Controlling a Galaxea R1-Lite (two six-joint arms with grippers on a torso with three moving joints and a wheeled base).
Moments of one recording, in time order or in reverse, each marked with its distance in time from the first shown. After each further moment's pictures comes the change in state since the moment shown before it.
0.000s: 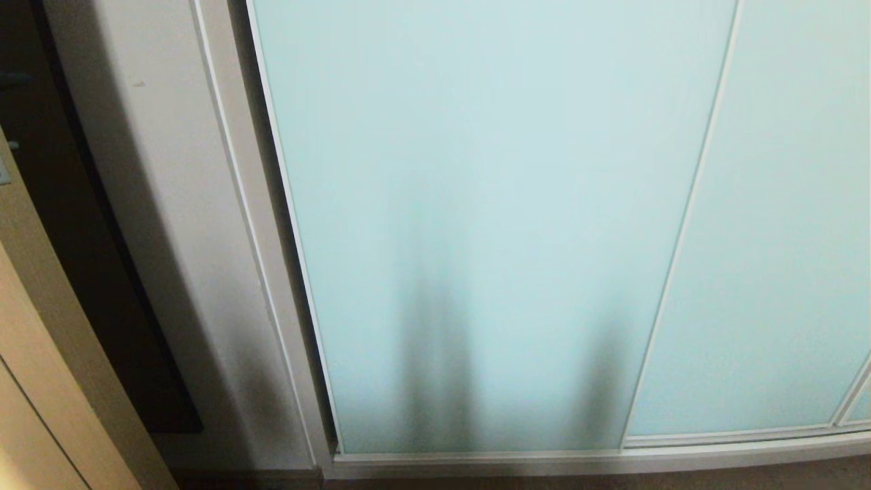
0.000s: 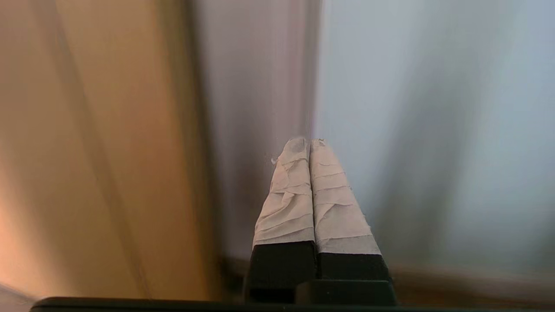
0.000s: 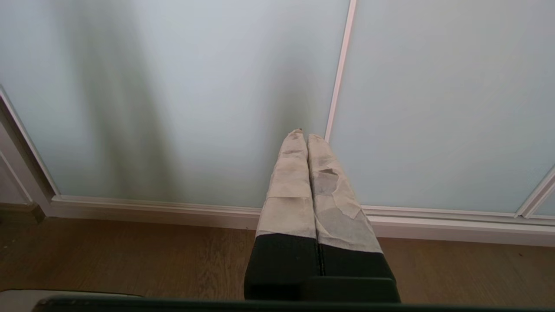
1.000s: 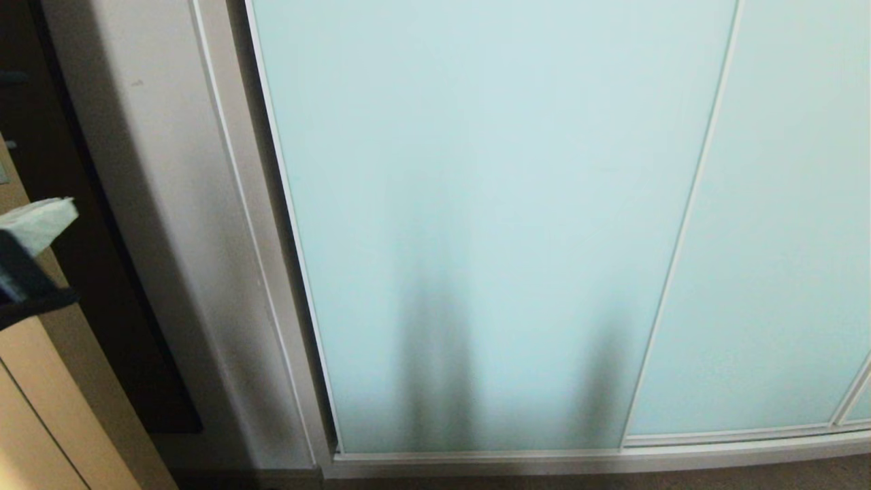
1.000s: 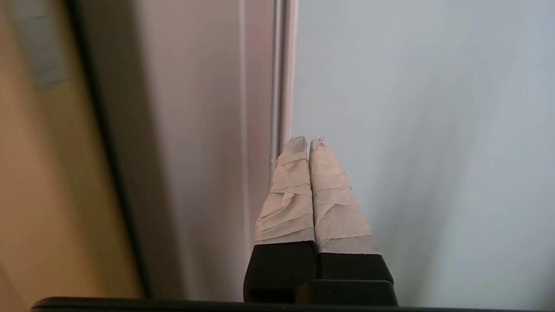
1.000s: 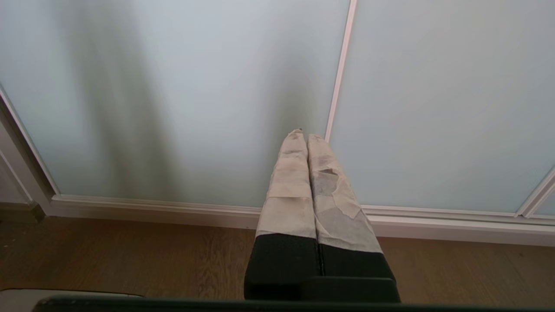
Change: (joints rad) left arm -0.076 0.923 -0.575 -0.438 0.095 -0.002; right arm 0.000 0.000 0.000 0.000 0.000 -0.001
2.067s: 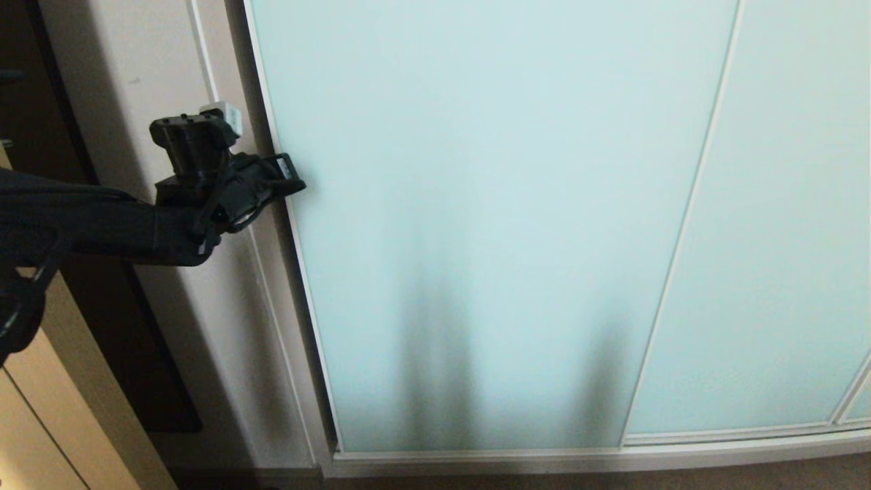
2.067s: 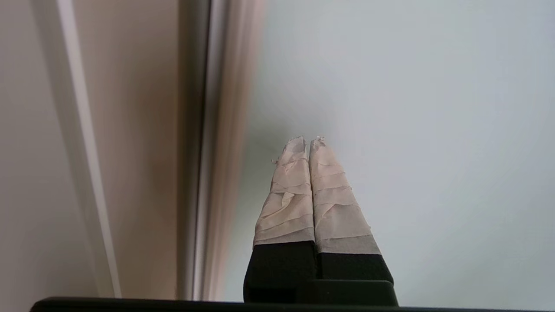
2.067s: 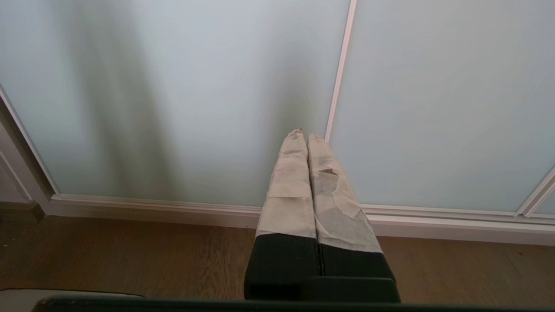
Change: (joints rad) left arm 0.048 1.163 -0.972 -0.117 -0.126 -0.191; right arm 0.000 0.000 0.000 0.000 0.000 0.000
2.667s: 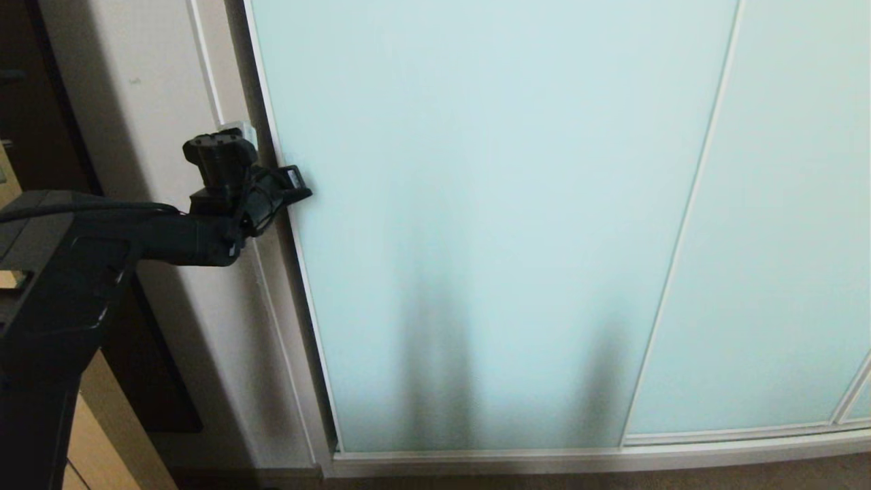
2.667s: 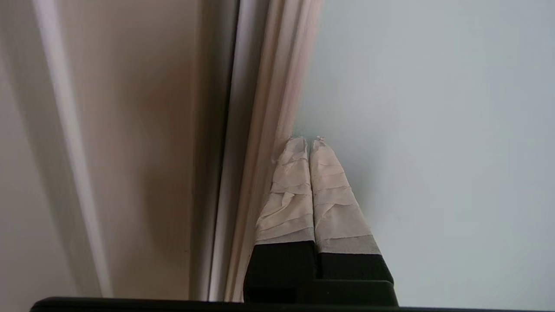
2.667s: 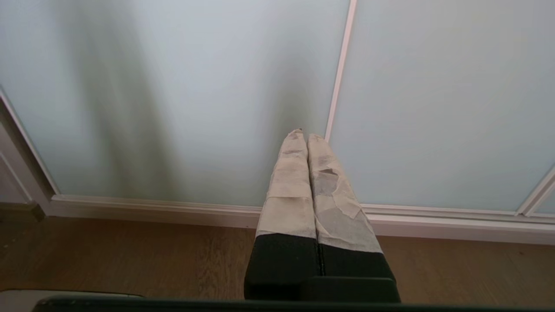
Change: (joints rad) left arm 0.027 0.208 -0.240 0.025 0.044 0.014; right arm 0.000 0.000 0.000 0.000 0.000 0.000
